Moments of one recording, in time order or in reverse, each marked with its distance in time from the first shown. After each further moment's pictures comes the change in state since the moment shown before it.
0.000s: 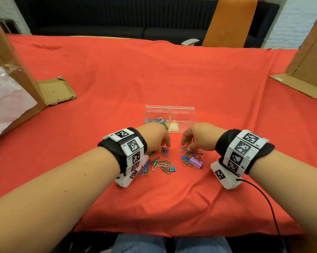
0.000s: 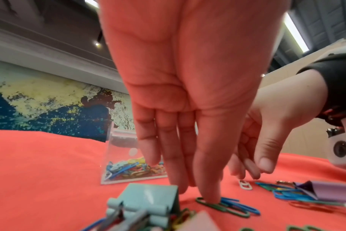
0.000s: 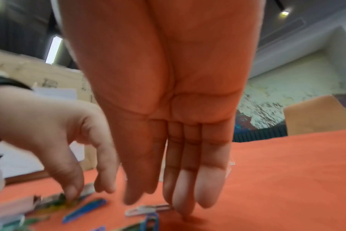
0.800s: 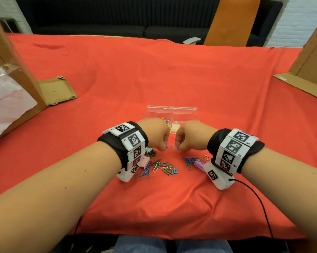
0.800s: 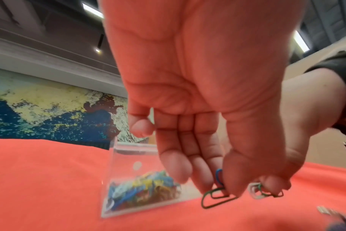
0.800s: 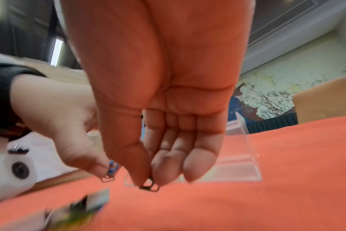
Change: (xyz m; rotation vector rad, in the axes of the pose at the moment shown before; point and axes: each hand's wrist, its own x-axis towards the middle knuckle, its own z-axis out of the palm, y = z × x) left_hand 0.004 -0.004 -0.010 0.010 0.053 -0.082; right_hand 0.011 -0.022 -0.001 0.102 0.054 -0.039
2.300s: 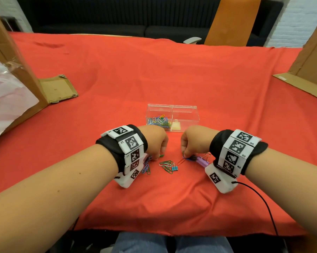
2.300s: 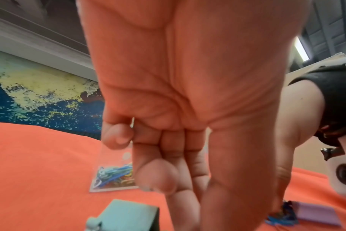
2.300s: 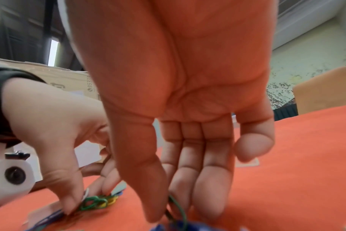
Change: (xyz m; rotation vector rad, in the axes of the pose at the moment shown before) left_hand -0.016 0.005 0.009 -0.021 -0.152 0.005; right_hand -0.009 0.001 0.007 -0.071 -0.132 0.095
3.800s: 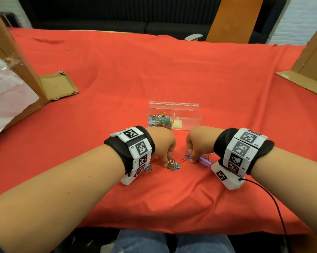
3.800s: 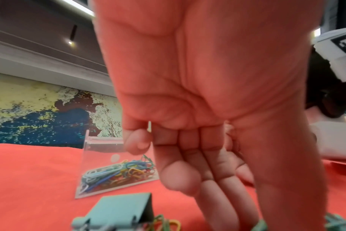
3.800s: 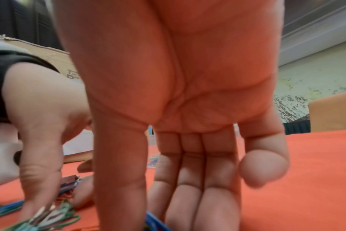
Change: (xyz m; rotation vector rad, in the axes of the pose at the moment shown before) left_hand 0.006 0.012 0.006 0.054 -0.029 0.092; right_hand -0.003 0.001 0.000 -0.153 -0.110 0.038
